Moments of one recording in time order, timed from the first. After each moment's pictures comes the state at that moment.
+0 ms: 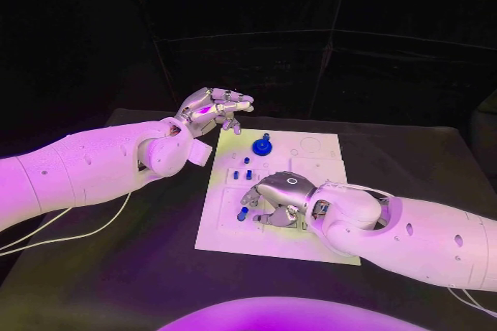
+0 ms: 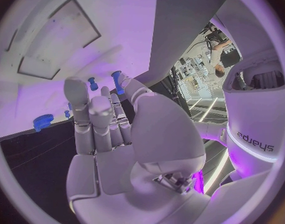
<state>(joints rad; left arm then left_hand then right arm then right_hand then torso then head) 1.25 -0.78 -0.10 1.34 -0.05 -0.02 0.49 1.25 -0.01 0.33 -0.15 0.05 1.02 0.17 0.18 0.07 1.06 0.10 0.30 0.07 1.26 0.01 1.08 0.54 0.17 1.31 0.10 0.57 0.48 1.10 -0.64 -0.13 1.67 -1.70 -0.27 -0.07 1.37 -0.08 0.28 -0.05 0.18 0.85 0.16 0.08 0.08 1.00 0.10 0.24 0.07 1.46 0.00 1.09 0.89 0.15 1.29 0.10 1.07 0.71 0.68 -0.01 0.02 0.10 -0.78</state>
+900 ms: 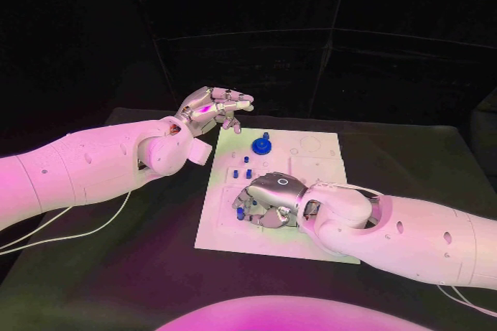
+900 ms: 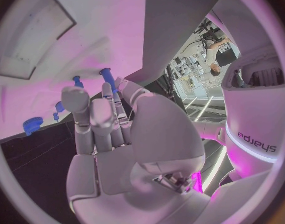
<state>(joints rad) 1.25 -0.78 -0.10 1.34 -0.05 -0.01 0.49 1.25 -0.01 0.33 -0.15 0.05 1.02 0.17 0.18 0.07 1.06 0.10 0.30 0.07 1.26 0.01 1.08 0.53 0.17 1.31 0.10 0.57 0.48 1.10 -0.60 -0.13 1.66 -1.68 -0.26 -0.05 1.38 -0.07 0.37 -0.06 0.18 0.88 0.16 0.09 0.08 1.12 0.08 0.20 0.06 1.47 0.00 1.15 0.95 0.15 1.32 0.09 1.13 0.79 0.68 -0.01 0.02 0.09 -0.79</state>
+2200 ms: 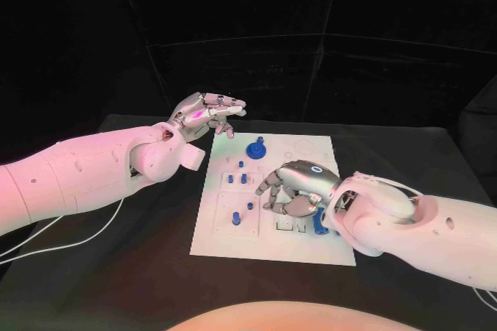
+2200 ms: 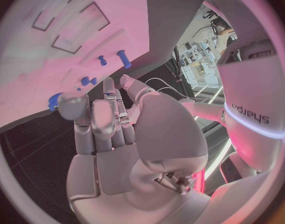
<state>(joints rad) 1.25 -0.78 -0.11 1.33 -0.05 -0.01 0.48 1.25 -0.01 0.33 -0.15 0.05 1.02 0.17 0.18 0.07 1.06 0.10 0.30 0.07 1.26 0.01 1.08 0.53 0.17 1.31 0.10 0.57 0.48 1.13 -0.82 -0.10 1.80 -1.55 -0.37 -0.07 1.29 -0.11 0.36 -0.01 0.18 0.96 0.15 0.13 0.09 1.30 0.06 0.25 0.11 1.47 -0.02 1.21 1.02 0.13 1.34 0.09 1.18 0.88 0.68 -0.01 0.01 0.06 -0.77</state>
